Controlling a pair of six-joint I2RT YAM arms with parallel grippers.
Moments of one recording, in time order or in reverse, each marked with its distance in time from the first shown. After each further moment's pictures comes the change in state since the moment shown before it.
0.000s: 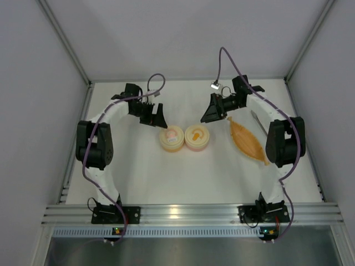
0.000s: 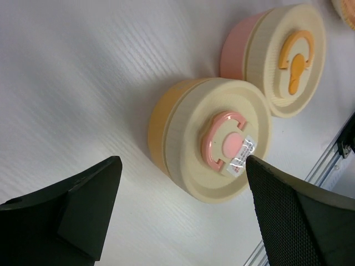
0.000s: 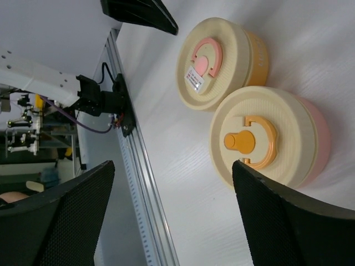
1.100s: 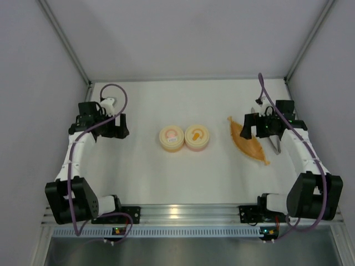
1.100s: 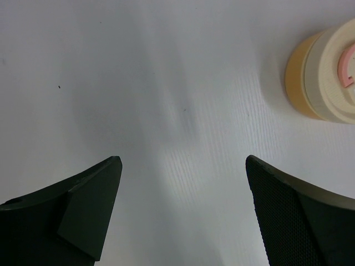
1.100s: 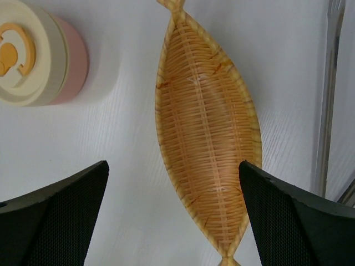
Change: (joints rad) left arm 0.324 -0.679 -0.433 0.046 -0.346 0.117; right arm -0.307 -0.663 -0.600 0.167 0.711 -0.101
